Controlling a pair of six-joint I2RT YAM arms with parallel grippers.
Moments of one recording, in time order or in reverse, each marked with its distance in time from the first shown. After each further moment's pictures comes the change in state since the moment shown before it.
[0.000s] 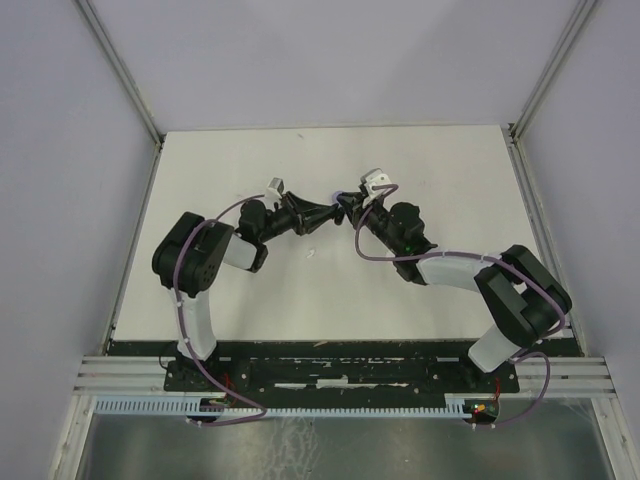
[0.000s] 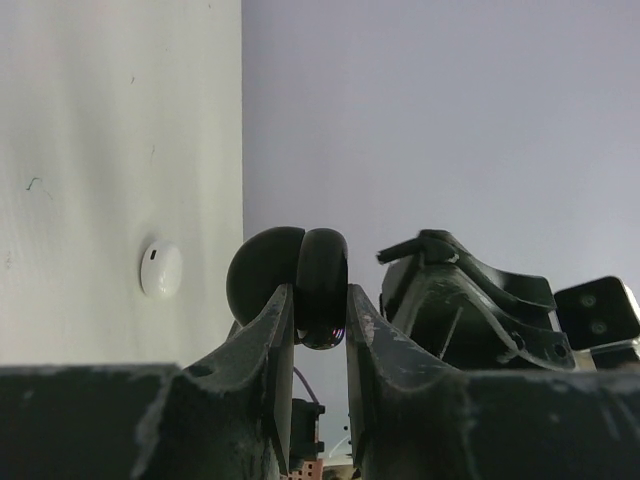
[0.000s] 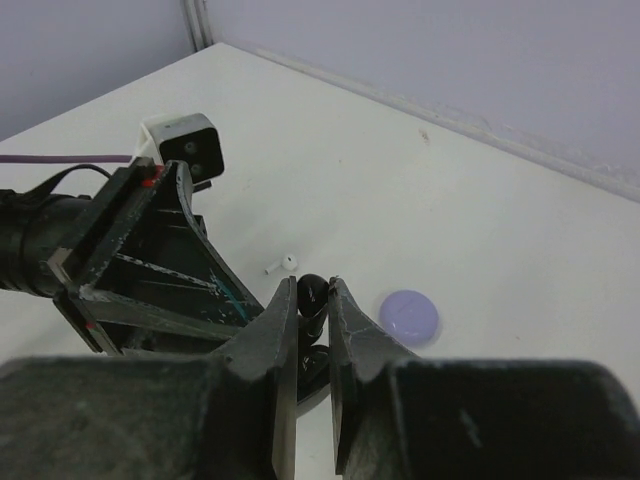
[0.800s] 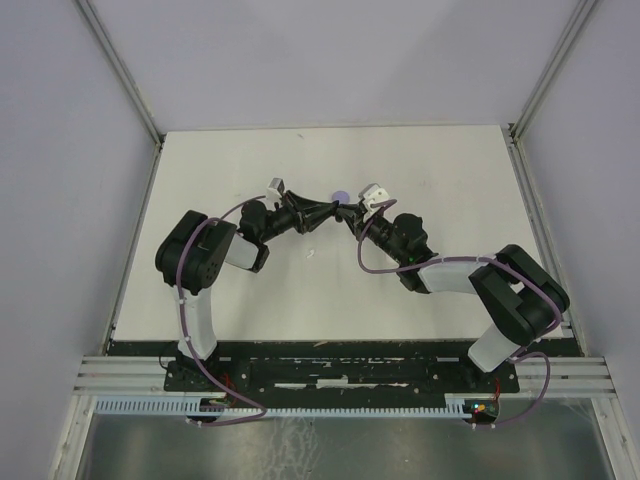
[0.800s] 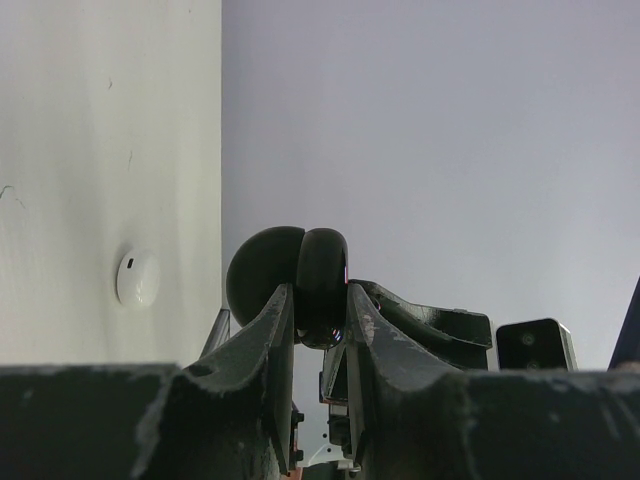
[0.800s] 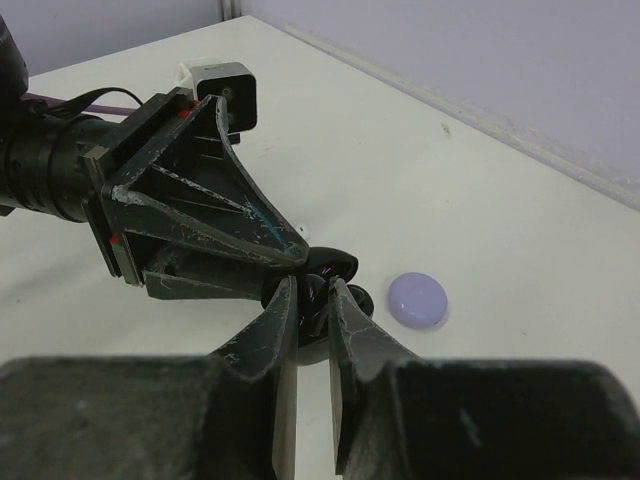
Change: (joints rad) left arm -0.011 0.039 0.012 0.066 -0.026 -0.081; right arm 0.001 0.015 -0.100 0.133 -0.100 -0.093
